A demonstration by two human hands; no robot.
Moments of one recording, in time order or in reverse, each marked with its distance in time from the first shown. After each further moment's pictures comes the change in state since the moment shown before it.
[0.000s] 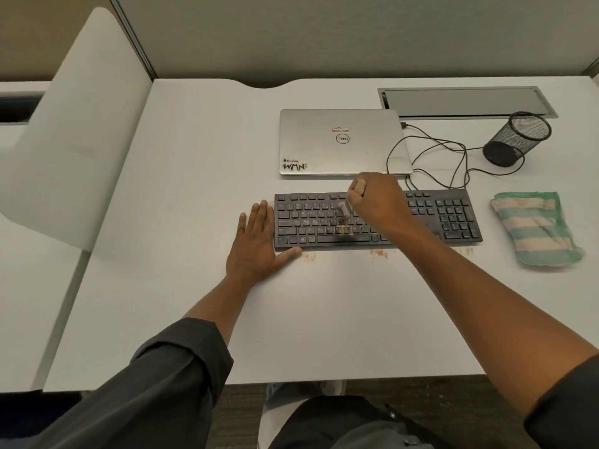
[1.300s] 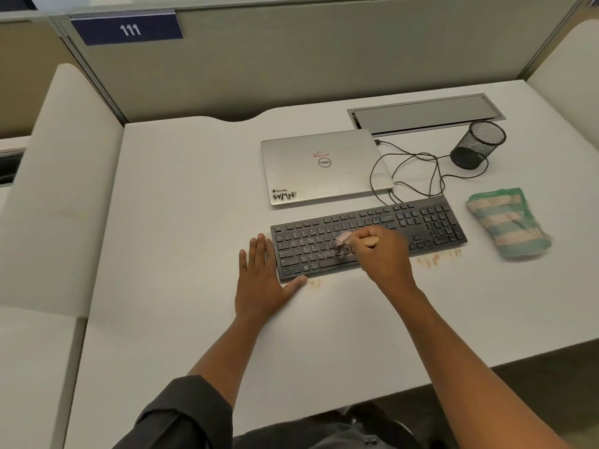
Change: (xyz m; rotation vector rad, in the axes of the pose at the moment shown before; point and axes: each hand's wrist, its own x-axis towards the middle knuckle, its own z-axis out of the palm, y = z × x) left_hand 0.000 -0.005 -0.002 -0.026 -0.007 0.030; right_hand -0.060 -0.011 0.022 0.437 0.243 0.260
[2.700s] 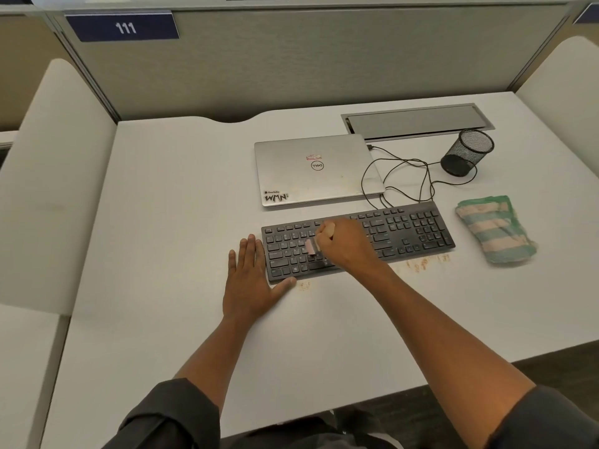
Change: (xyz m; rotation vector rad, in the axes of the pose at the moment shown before) left_hand 0.000 0.001 0.002 -0.006 0.003 -0.011; right_hand 0.034 -0.018 0.025 -0.345 -0.288 -0.176
